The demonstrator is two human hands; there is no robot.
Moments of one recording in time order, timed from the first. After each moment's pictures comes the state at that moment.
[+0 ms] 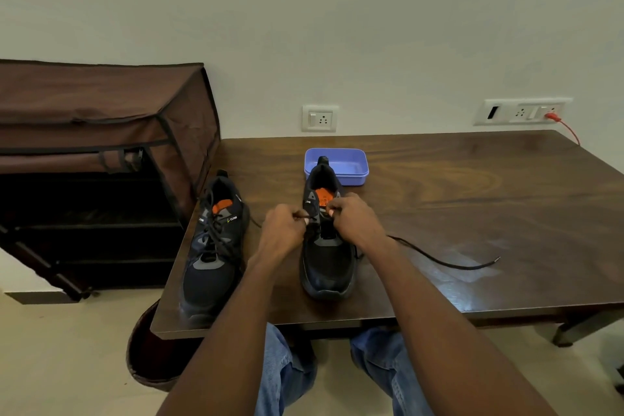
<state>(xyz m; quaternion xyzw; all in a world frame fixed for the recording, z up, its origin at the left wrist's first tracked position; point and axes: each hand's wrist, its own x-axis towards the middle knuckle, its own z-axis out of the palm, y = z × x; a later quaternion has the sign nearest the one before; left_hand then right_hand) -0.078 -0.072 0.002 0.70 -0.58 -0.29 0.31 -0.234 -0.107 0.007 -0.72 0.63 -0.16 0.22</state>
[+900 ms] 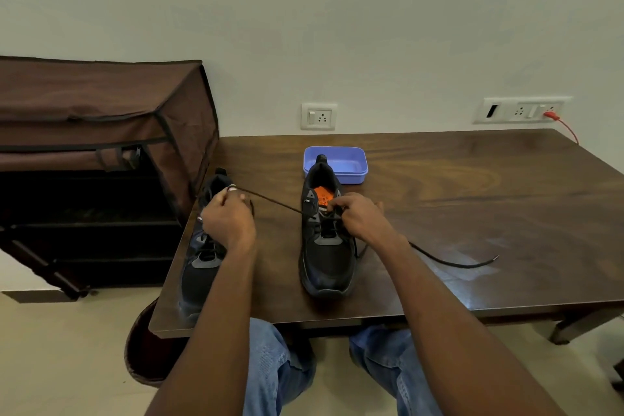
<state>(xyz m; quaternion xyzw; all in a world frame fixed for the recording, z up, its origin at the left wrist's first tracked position) -0.042 -0.068 0.027 0.68 -0.16 -0.24 0.67 -0.248 -0.109 0.016 -0.72 0.63 -0.14 0.24</state>
